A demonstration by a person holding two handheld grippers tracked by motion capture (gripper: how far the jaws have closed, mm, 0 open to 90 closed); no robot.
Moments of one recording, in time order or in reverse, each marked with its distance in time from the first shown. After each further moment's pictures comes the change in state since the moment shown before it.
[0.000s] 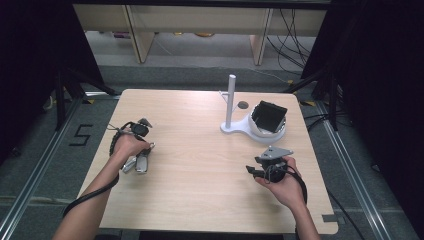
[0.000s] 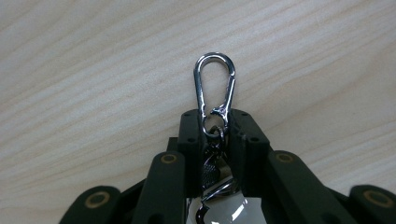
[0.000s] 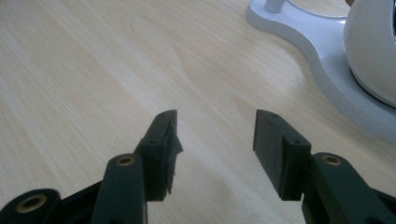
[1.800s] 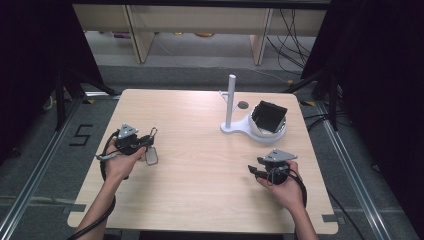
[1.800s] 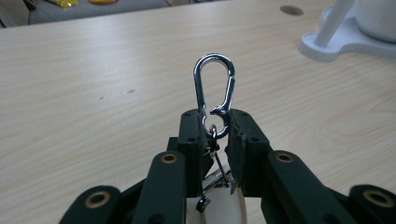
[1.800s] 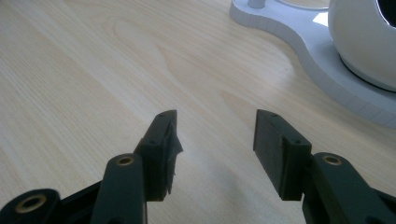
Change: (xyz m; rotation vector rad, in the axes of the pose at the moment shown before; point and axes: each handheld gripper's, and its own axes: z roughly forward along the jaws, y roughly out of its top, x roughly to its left) left arm -0.020 -0.054 -0.041 -0.710 -0.097 -0.012; right arm -0.007 -0.020 0.009 -0.063 -0.008 0.076
